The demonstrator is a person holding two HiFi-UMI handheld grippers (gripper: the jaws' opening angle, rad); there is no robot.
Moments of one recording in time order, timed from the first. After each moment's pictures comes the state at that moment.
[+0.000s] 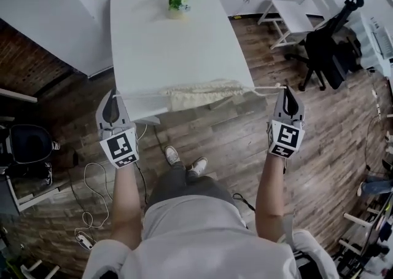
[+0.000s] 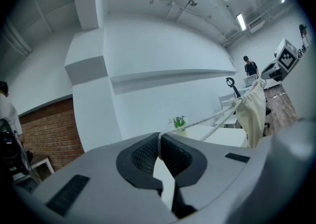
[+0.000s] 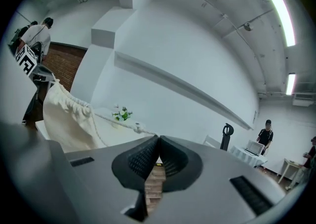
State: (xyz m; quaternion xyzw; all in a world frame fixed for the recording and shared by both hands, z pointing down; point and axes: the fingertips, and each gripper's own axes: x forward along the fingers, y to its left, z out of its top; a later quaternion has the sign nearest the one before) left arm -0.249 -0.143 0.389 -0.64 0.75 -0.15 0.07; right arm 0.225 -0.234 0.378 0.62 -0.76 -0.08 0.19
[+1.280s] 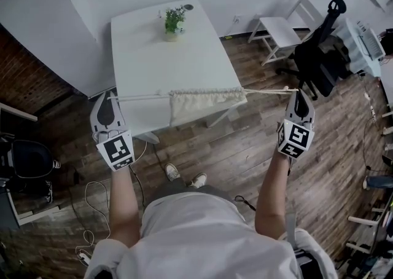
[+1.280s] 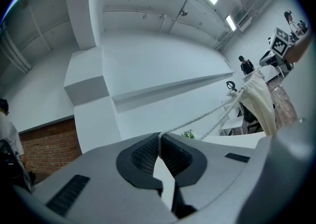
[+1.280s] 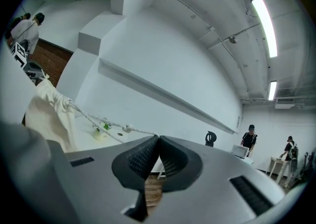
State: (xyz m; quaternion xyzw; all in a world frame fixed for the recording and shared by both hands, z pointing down) left arm -0.255 -0.137 0.302 -0.63 0.75 -0.14 0.15; right arm 0.277 -0.216 0.288 0.68 -0.71 -0.11 0.14
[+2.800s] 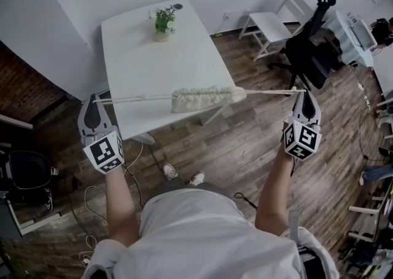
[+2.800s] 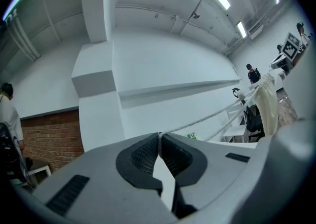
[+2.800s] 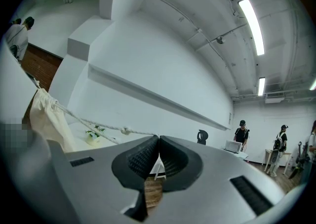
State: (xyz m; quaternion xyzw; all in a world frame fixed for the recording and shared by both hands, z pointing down) left arm -0.279 -0.134 0.293 -0.63 0.76 -0.10 0.11; right arm 0.316 -0.189 0.265 0.72 -0.68 -0.09 0.11
